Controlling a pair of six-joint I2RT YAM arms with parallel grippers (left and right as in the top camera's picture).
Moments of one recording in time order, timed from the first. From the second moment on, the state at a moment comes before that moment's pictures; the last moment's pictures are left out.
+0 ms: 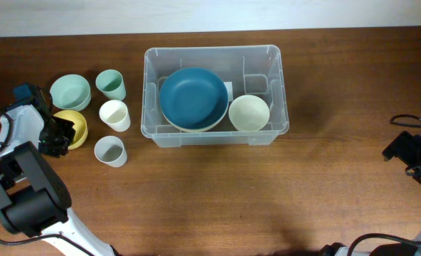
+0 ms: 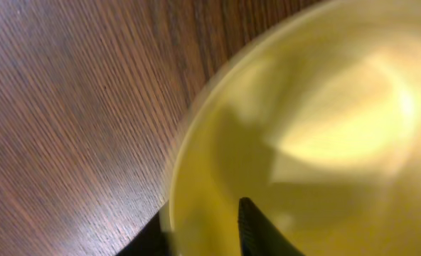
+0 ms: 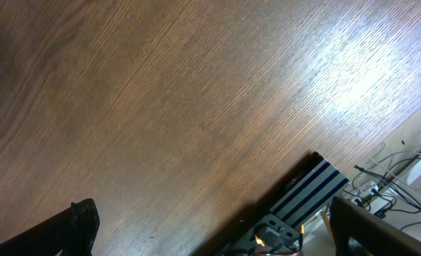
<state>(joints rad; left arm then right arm) 0.45 2.04 1.46 -0.90 -0.05 -0.82 -0.64 1.45 1.47 -1.50 0.06 0.25</state>
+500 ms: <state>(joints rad) 0.46 2.03 1.46 -0.89 -0.03 -0.81 -0.64 1.45 1.47 -1.50 0.06 0.25</state>
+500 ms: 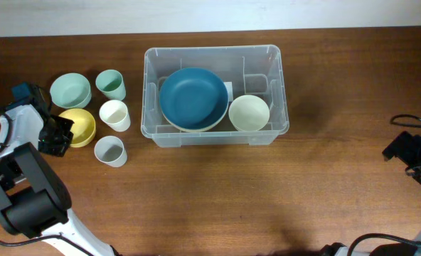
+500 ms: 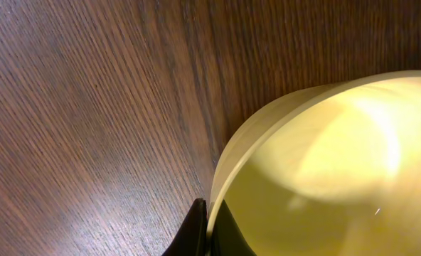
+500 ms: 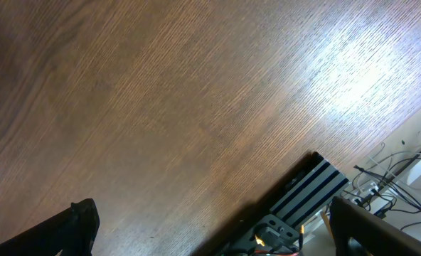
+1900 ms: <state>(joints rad) 0.12 1.23 1.46 -0.66 -0.07 -0.80 -0.64 1.45 1.47 -1.50 0.06 0.25</state>
